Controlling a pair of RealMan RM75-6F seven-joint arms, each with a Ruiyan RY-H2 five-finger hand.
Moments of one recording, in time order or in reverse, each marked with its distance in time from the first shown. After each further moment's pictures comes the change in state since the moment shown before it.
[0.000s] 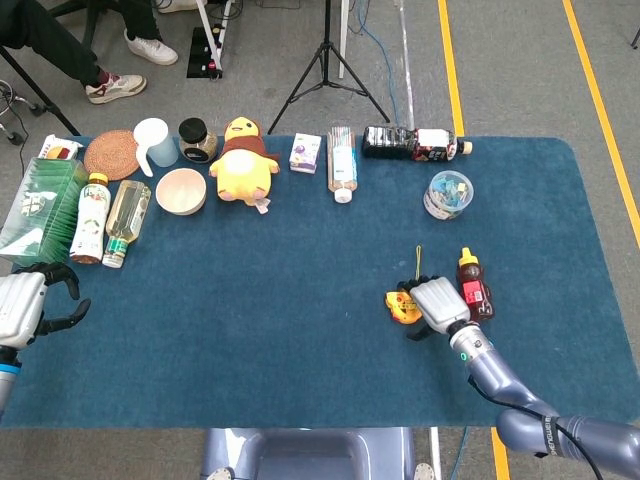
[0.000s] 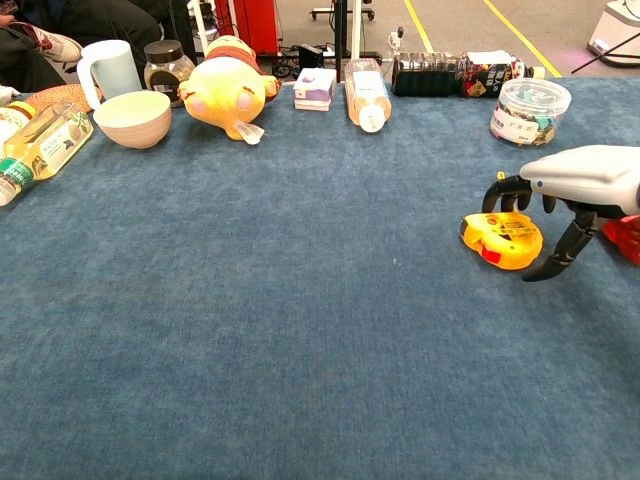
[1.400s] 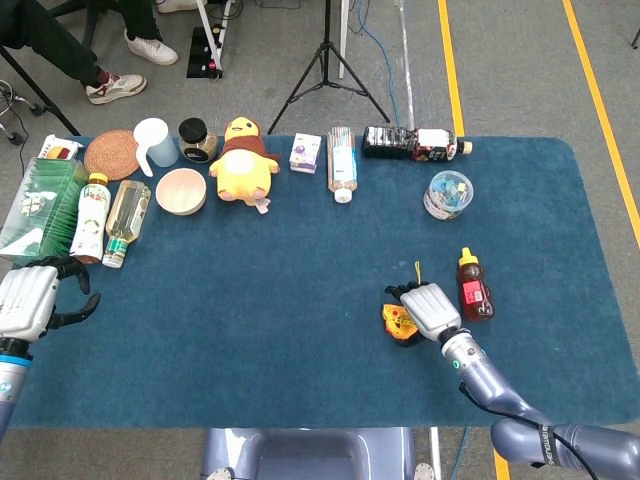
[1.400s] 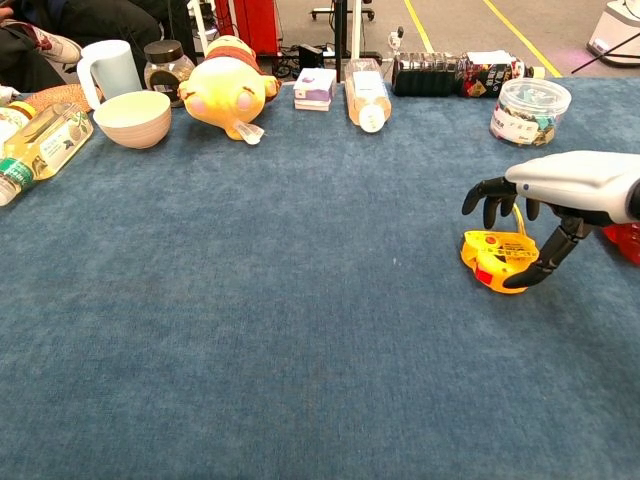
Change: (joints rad) left arm -0.023 -0.013 -0.030 -0.027 -0.028 -0.016 0.064; right arm -0.033 -0.017 0.024 -0.057 -0.029 0.022 0.005
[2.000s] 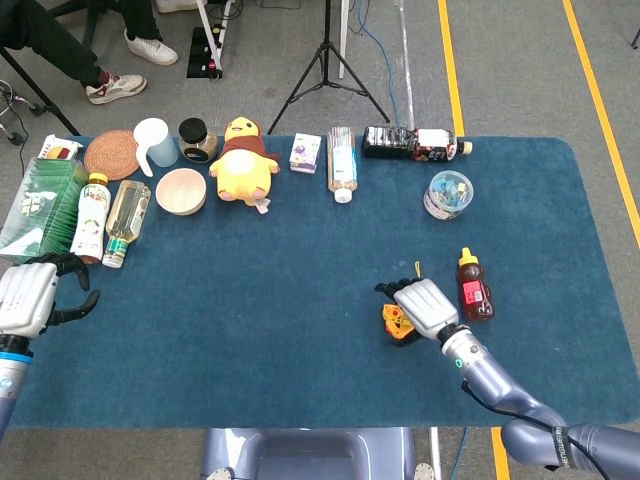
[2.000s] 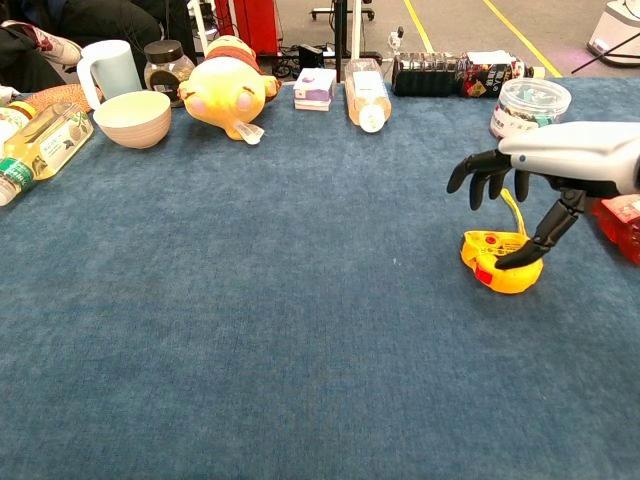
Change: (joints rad) left arm -0.004 -0.014 -0.017 0.015 -0.006 -0.012 0.000; right arm -0.008 0.077 0.047 -0.065 -0.114 -0.042 0.091
